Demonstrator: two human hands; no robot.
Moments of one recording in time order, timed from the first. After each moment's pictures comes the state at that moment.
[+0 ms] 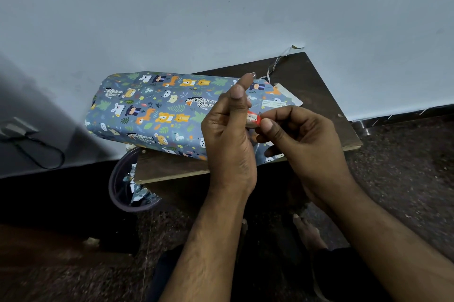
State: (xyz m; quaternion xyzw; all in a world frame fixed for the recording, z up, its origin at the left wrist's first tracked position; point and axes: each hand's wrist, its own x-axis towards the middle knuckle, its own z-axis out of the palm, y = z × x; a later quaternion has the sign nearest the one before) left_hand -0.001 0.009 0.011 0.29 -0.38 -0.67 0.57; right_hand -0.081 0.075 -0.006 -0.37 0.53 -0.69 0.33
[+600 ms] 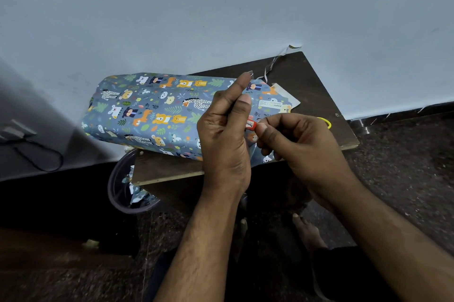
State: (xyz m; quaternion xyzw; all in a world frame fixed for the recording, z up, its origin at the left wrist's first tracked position) left_hand 0.002 0.004 0.003 0.25 -0.47 -0.64 0.56; right_hand -0.089 0.079 -0.001 -0.40 0.56 -0.62 0.37
